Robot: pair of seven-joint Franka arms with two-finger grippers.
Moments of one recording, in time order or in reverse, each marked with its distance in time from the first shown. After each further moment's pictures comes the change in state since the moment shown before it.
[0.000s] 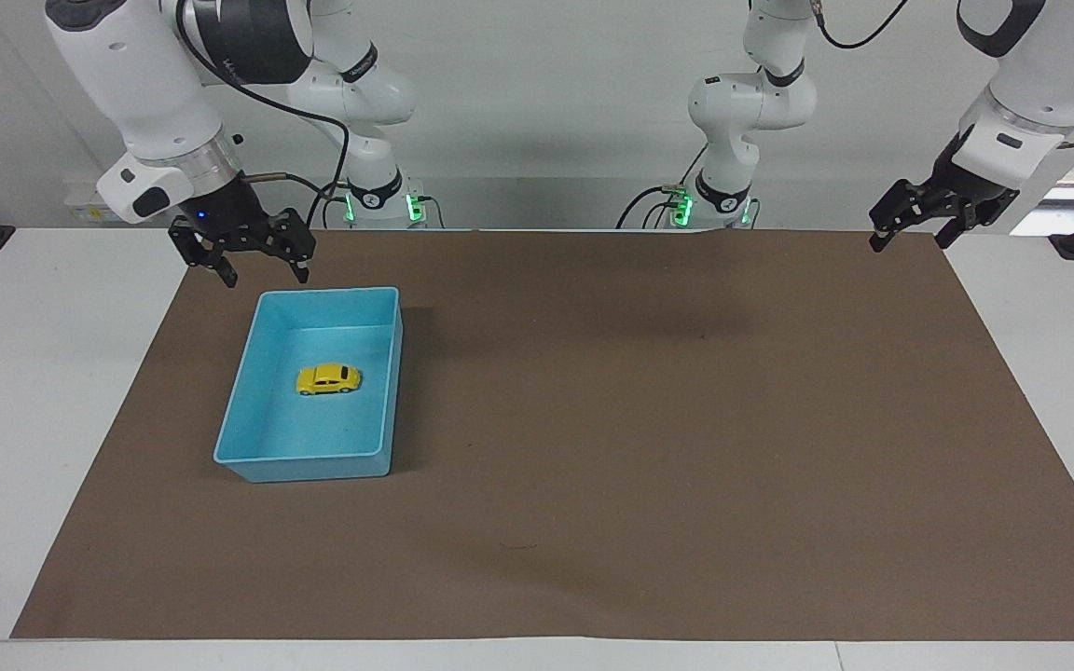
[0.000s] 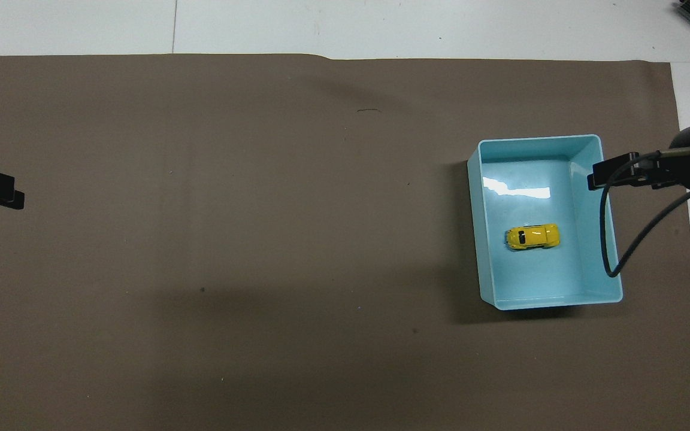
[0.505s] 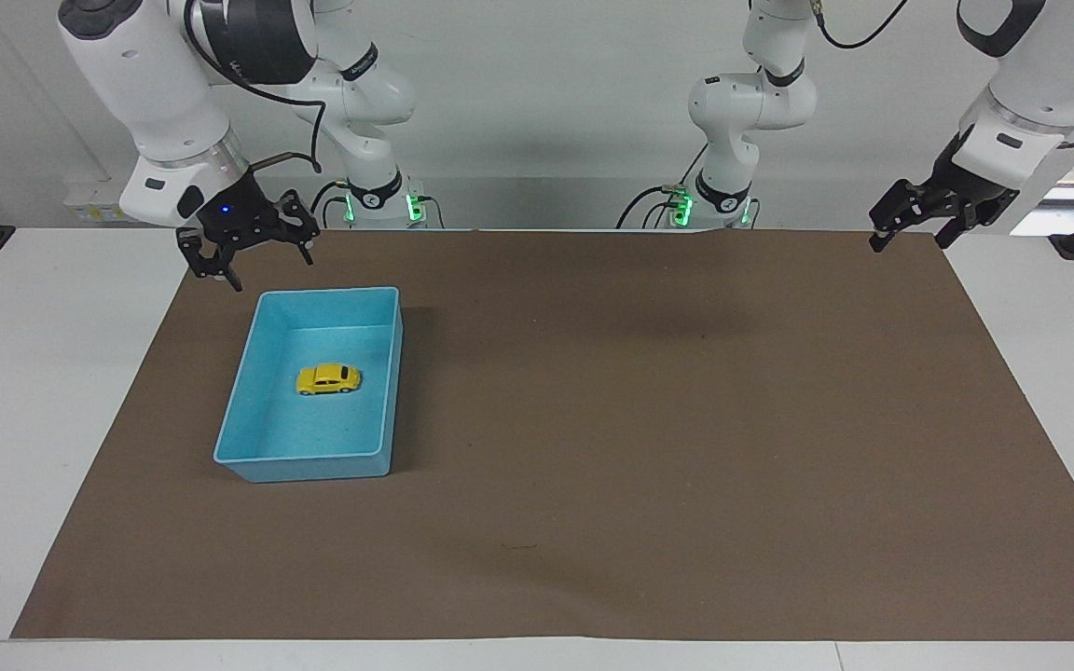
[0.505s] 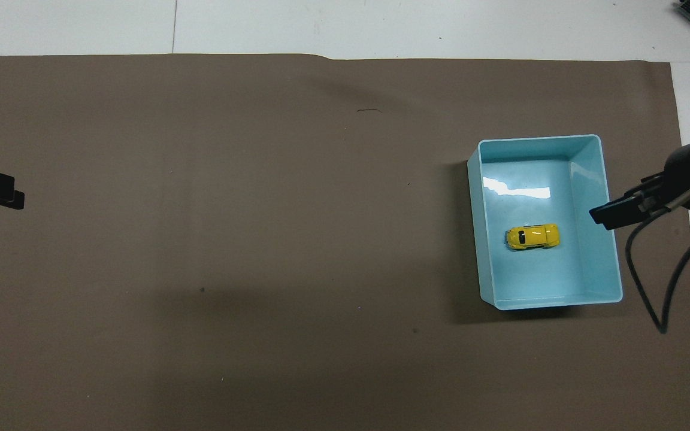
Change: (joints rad) left arm 0.000 0.000 0.000 0.000 0.000 0.000 0.000; right arm 0.001 -0.054 0.001 -0.090 -0.017 -0.012 -0.479
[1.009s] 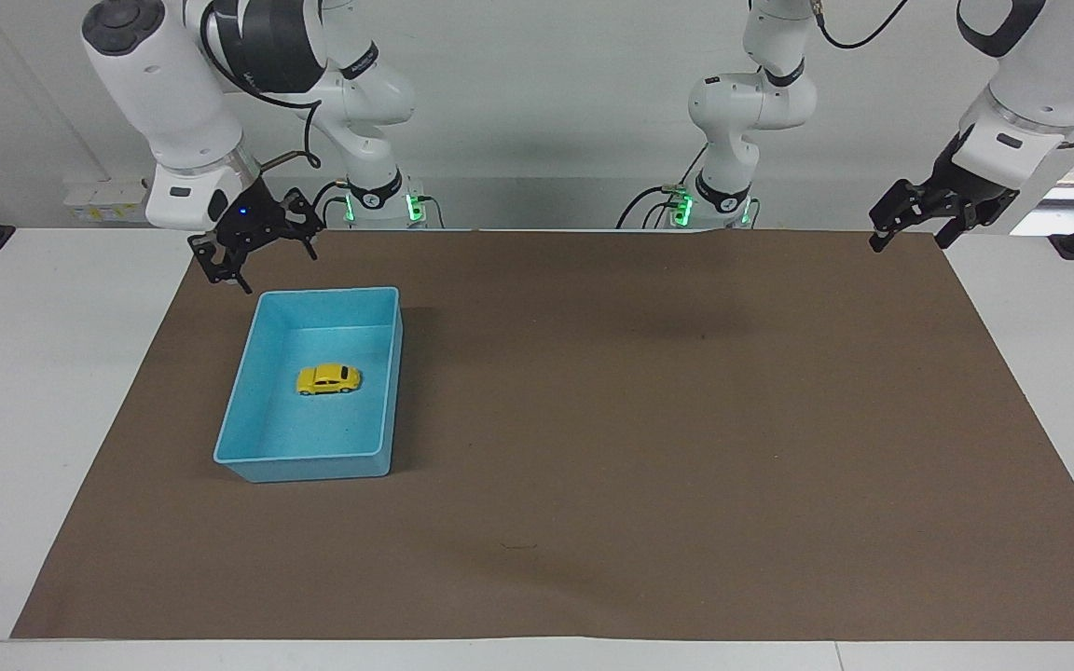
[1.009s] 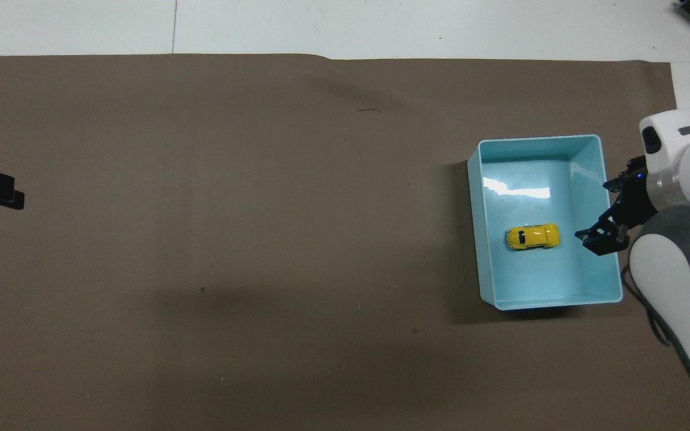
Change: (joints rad) left arm 0.000 0.000 0.000 0.000 0.000 0.000 0.000; right arm -0.001 -0.019 0.001 -0.239 -0.050 0.253 -0.477
